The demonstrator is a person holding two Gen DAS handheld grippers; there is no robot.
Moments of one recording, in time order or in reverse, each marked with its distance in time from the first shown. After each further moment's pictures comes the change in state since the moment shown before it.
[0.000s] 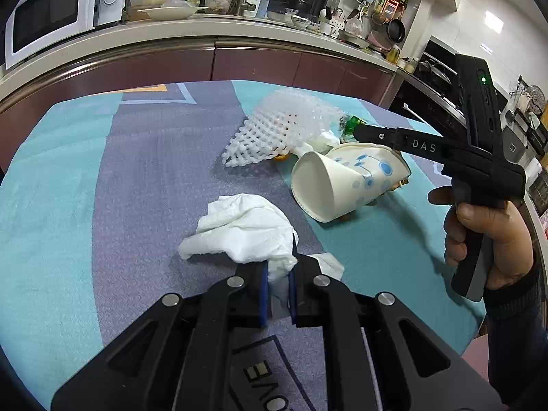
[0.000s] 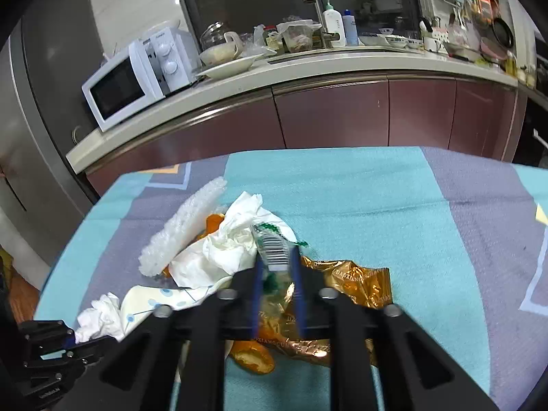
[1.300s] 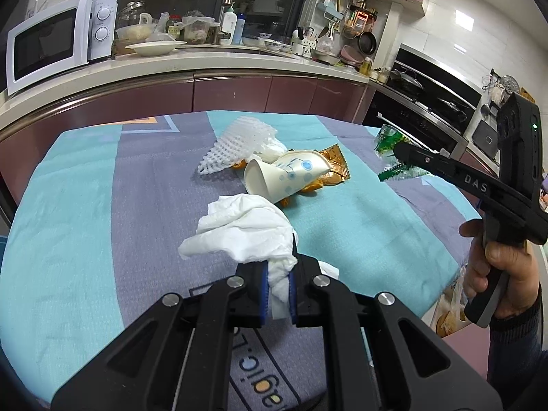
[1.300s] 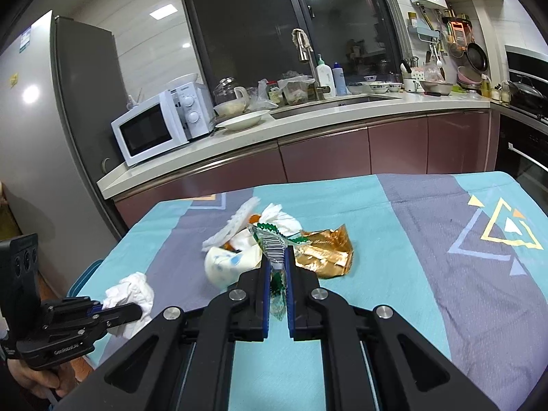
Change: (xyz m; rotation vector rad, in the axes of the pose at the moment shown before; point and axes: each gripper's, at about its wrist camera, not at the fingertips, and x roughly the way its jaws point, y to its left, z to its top) left arm -0.101 -0.041 -0.041 0.078 -0.105 -0.049; right arm -0.147 0.019 -0.060 0.002 -0.210 0.000
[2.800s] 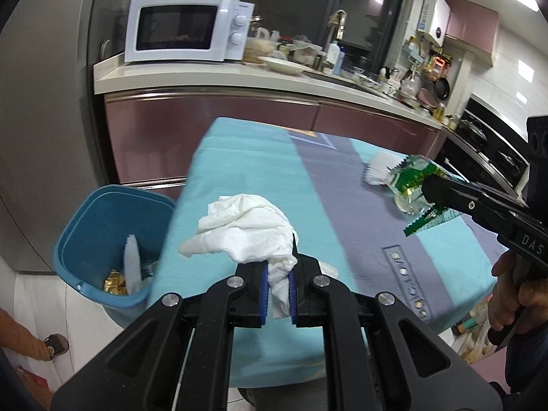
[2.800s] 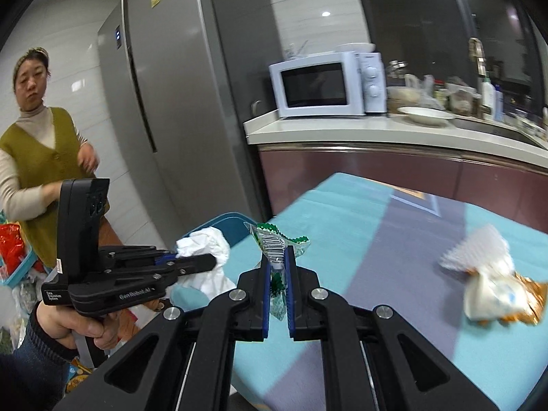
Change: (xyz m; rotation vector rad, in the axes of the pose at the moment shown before) left arm -0.175 0.186 -0.060 -0.218 -0.097 0.264; right arm 0.031 0.258 -0.012 -0.328 0.130 0.454
